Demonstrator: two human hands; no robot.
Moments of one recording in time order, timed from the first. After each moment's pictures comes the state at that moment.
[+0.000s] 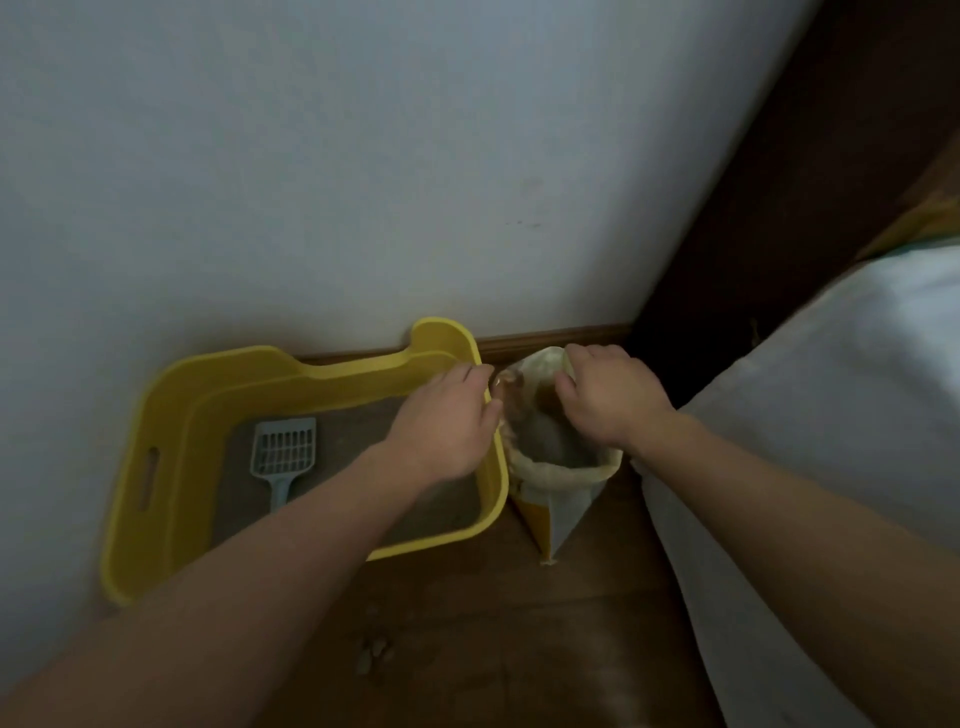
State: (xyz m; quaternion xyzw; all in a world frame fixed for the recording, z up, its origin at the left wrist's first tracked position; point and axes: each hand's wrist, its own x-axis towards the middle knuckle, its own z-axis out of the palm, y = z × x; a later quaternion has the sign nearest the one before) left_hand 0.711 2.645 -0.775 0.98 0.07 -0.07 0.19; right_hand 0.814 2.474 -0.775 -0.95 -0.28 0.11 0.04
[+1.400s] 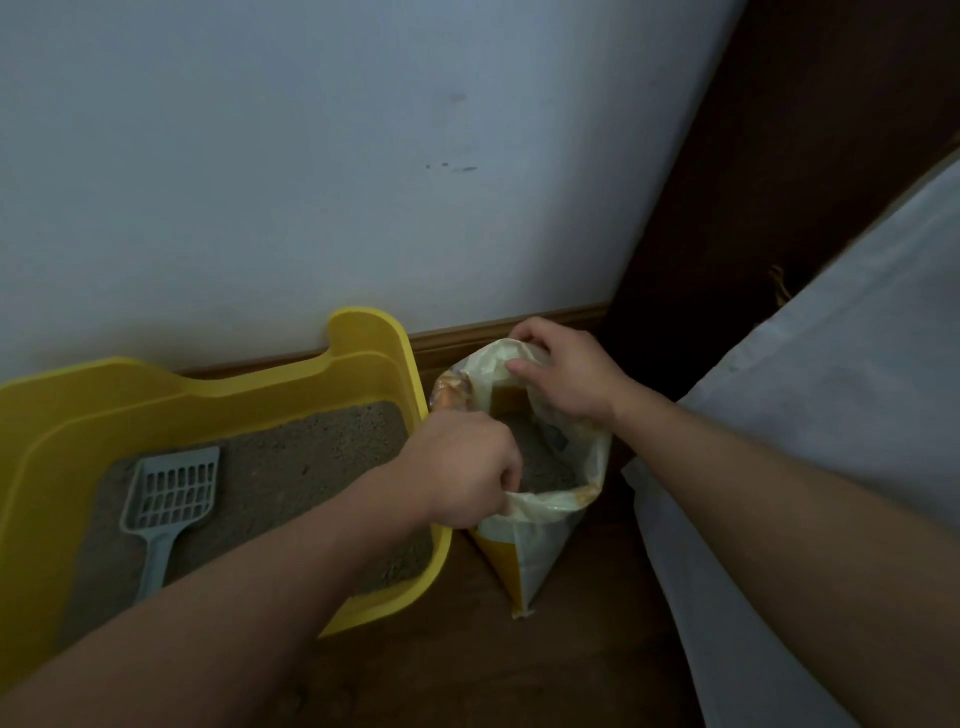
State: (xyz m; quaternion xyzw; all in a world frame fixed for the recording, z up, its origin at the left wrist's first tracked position) left_hand 0.768 2.598 -0.854 0.97 -0.17 -0.18 0.08; right_hand 0.893 2.467 -0.890 -0.89 -0.25 0.14 0.35
